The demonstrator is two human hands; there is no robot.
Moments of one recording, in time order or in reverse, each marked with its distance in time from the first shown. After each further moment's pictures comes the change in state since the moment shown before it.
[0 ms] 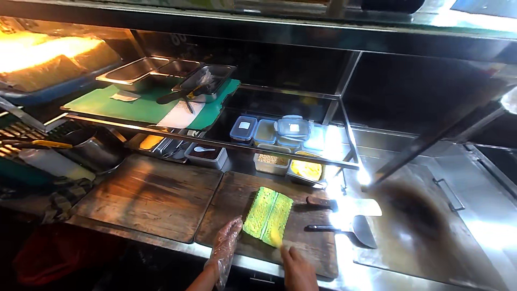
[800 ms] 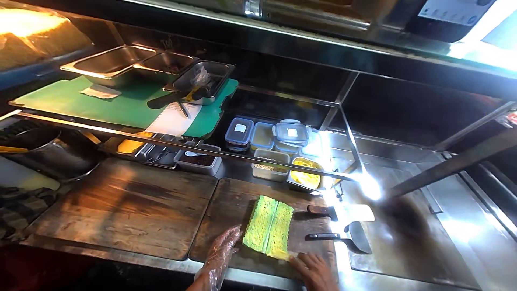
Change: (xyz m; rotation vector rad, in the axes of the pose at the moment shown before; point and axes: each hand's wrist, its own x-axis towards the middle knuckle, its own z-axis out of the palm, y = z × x) left_hand 0.023 0.009 -0.027 -0.036 -0.181 -0.118; right_hand 0.014 0.061 -0.009 -0.182 0.055 -0.394
